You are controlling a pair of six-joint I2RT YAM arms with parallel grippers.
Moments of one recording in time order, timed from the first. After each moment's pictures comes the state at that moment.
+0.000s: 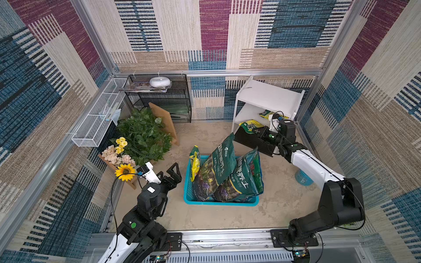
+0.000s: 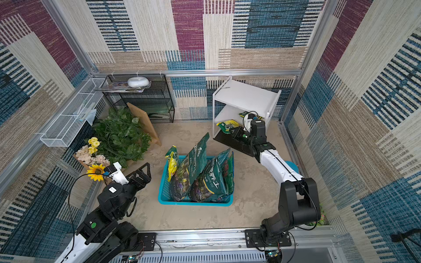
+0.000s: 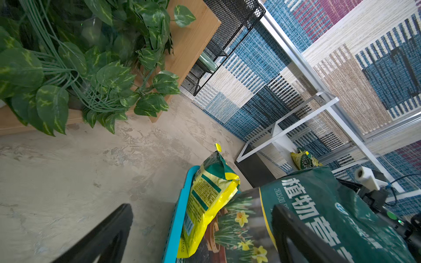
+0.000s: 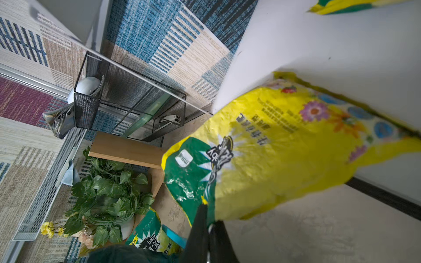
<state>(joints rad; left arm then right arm) -0.52 0.37 0.53 -0.39 -0.42 -0.78 0.18 1.49 1.10 0.04 -0.43 0.75</state>
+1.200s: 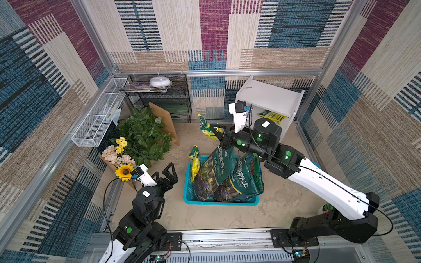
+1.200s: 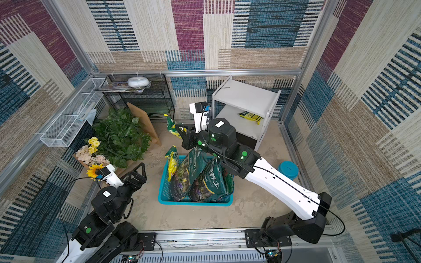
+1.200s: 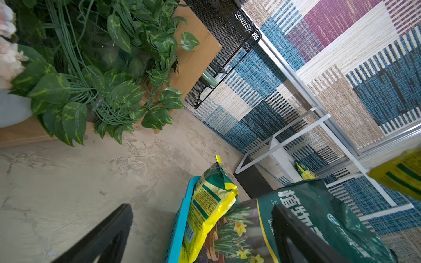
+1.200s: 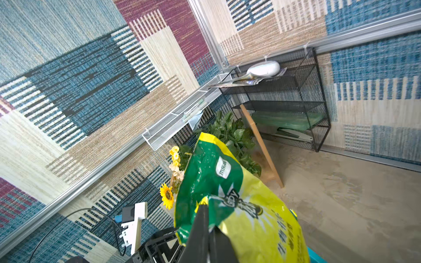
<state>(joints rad) -0.52 0.31 0.54 -0.42 -0.48 -0.78 1.01 1.38 1.54 -0.18 0.06 0.48</state>
